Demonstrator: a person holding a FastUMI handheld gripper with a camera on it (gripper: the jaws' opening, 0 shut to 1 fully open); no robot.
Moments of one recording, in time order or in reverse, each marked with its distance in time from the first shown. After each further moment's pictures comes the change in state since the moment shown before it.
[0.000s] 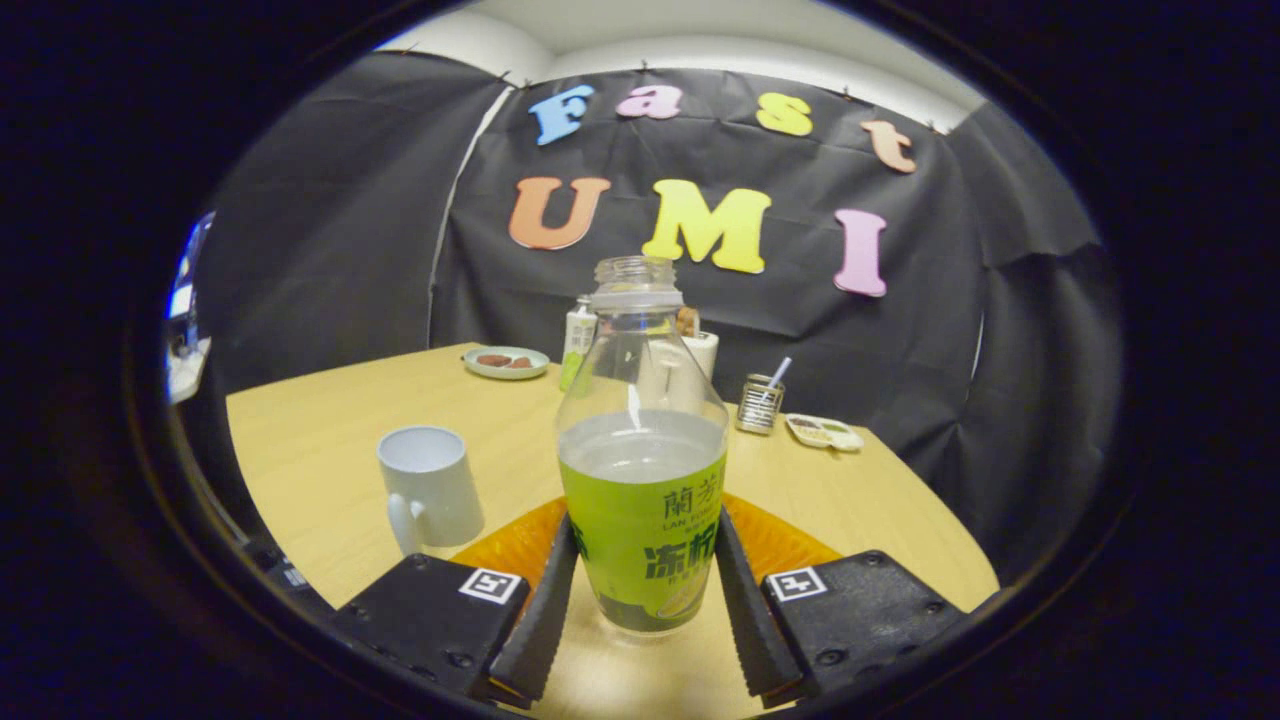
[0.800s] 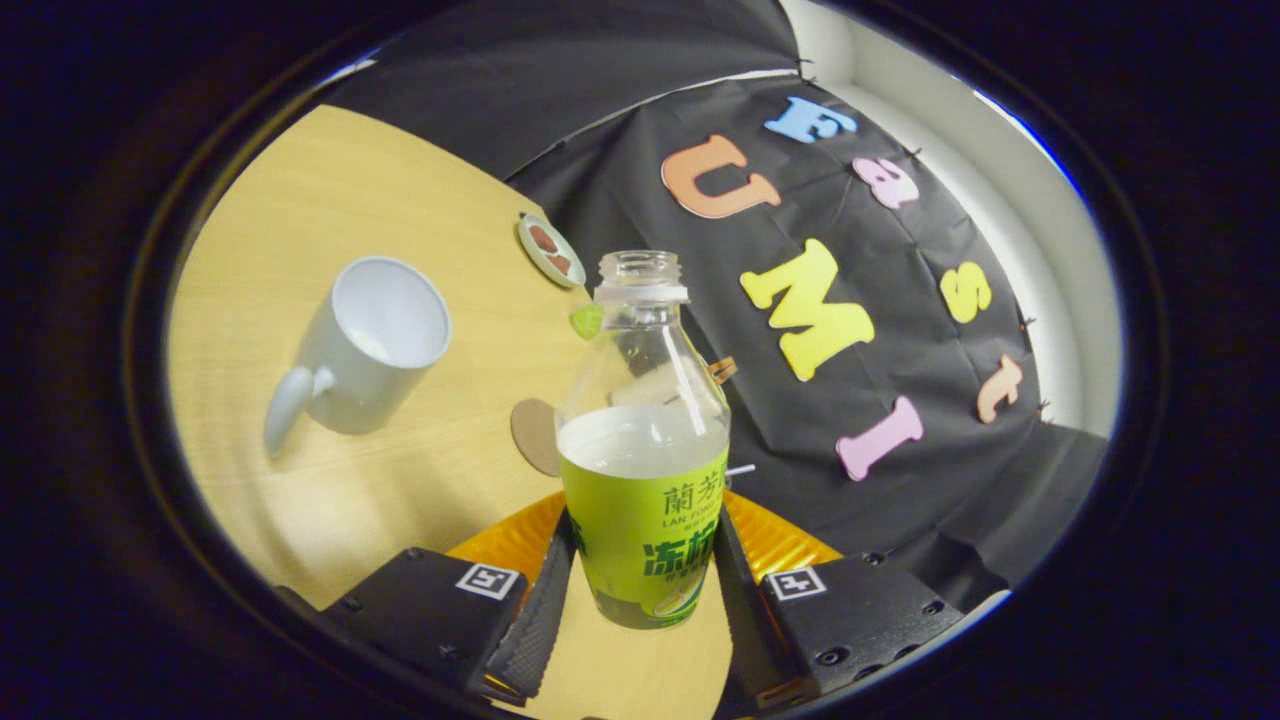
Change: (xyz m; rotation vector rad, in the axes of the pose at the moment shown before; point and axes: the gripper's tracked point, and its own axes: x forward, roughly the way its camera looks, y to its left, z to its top) arm 0.045 -0.012 0.041 -0.815 0.065 -0.220
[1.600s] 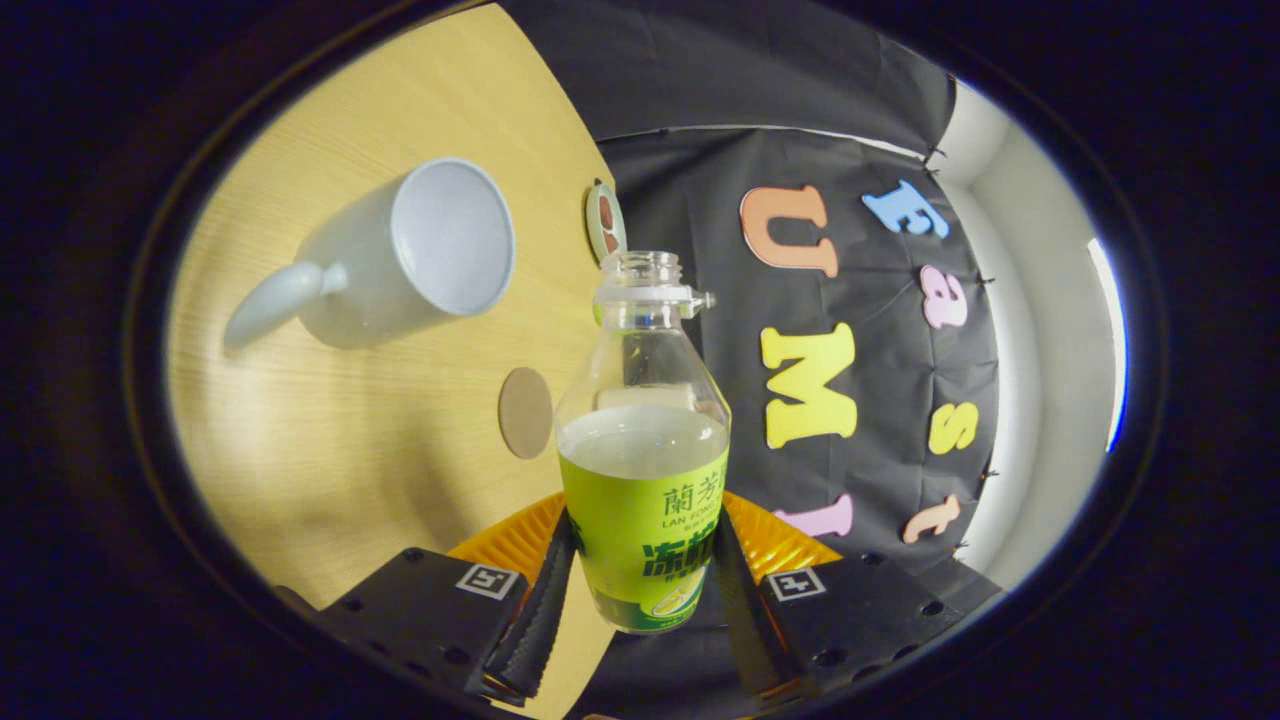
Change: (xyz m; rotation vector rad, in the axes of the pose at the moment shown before) arm 0.015 0.000 0.018 -0.401 -0.009 -0.121
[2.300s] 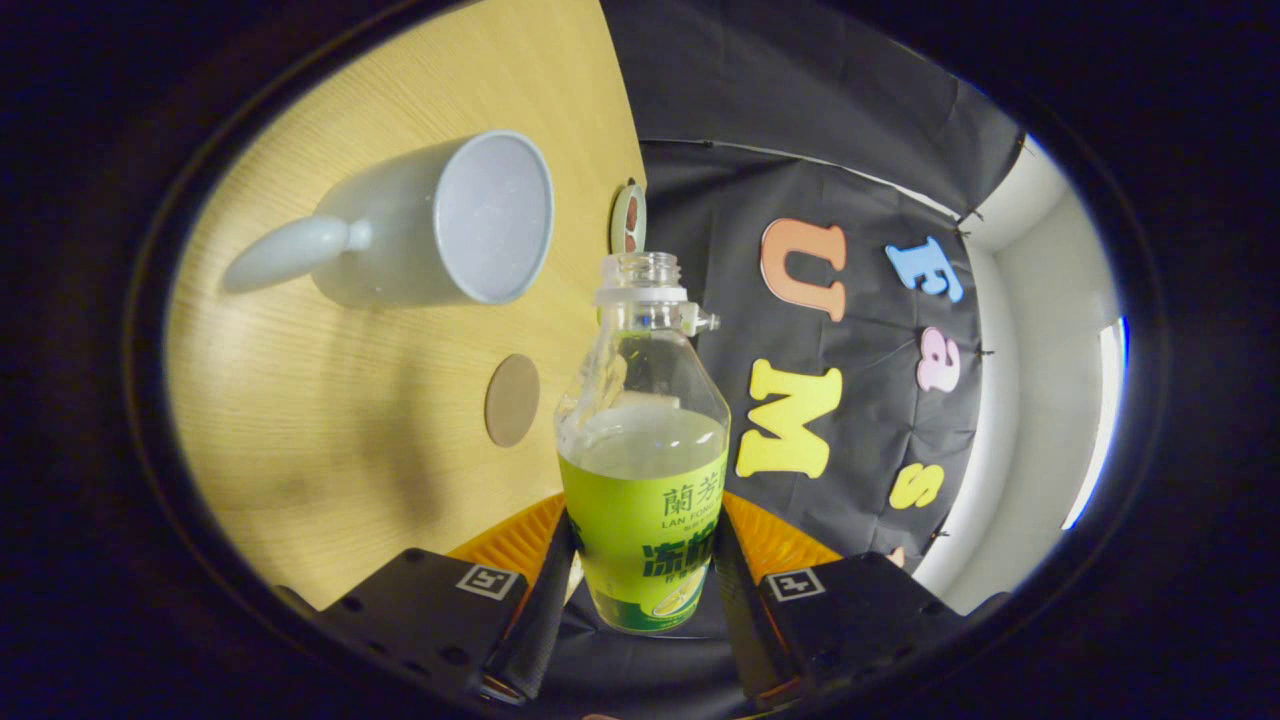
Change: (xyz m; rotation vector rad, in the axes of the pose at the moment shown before) arm -0.001 -0.010 0.017 -0.192 -0.019 -0.073
